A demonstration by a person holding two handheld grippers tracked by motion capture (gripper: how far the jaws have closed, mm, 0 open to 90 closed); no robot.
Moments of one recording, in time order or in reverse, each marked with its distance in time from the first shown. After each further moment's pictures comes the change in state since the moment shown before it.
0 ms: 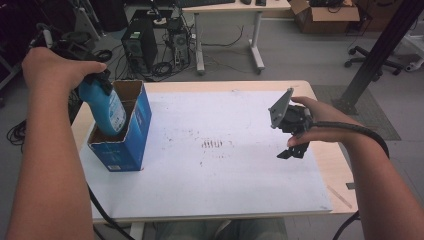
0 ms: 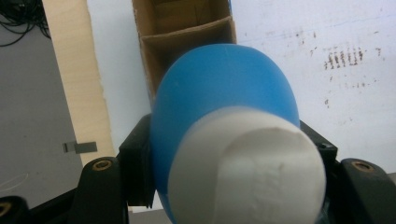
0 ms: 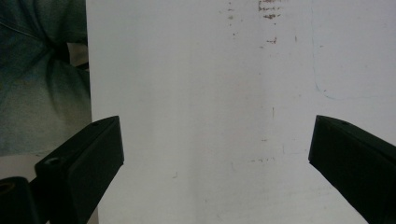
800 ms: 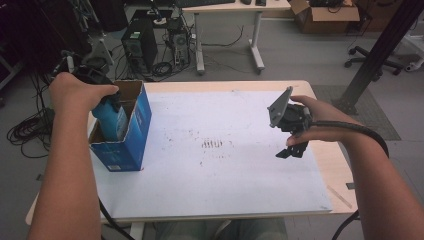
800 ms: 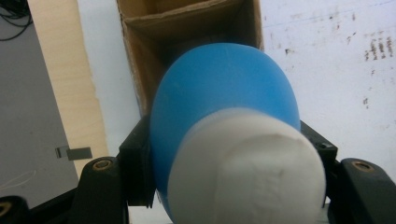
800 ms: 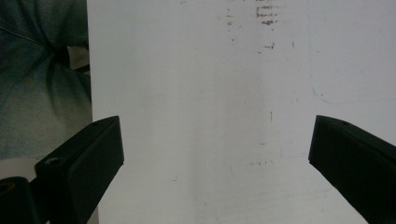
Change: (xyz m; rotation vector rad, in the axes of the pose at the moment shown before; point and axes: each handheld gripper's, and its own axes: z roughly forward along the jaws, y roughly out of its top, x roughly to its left) left arm -0.002 -0.002 0.064 0.046 0.041 0.019; right arm 0.001 0.004 -0.003 -0.007 -0.006 -0.002
